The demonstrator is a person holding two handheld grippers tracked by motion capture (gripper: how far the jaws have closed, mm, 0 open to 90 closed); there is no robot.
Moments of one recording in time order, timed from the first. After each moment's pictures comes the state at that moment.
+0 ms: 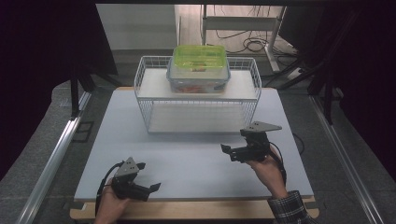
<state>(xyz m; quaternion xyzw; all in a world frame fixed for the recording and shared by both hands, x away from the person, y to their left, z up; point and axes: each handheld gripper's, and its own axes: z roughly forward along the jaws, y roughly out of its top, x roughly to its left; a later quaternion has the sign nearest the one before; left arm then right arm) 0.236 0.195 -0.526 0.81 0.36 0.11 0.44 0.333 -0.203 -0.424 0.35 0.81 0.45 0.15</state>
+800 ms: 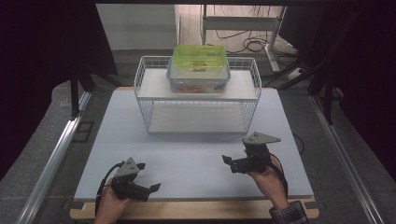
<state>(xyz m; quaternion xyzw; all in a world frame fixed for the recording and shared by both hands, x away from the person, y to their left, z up) 0.235 0.195 -0.526 0.81 0.36 0.11 0.44 0.310 -0.207 -0.443 0.35 0.82 0.43 0.17</state>
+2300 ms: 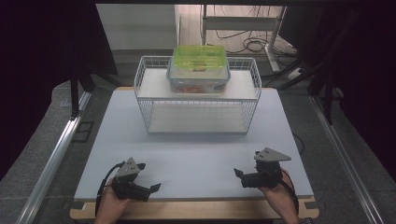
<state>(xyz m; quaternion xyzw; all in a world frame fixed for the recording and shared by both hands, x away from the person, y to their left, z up) 0.235 0.194 -0.527 0.82 0.36 0.12 0.43 0.281 -0.242 -0.472 0.37 0.82 0.39 0.21</state>
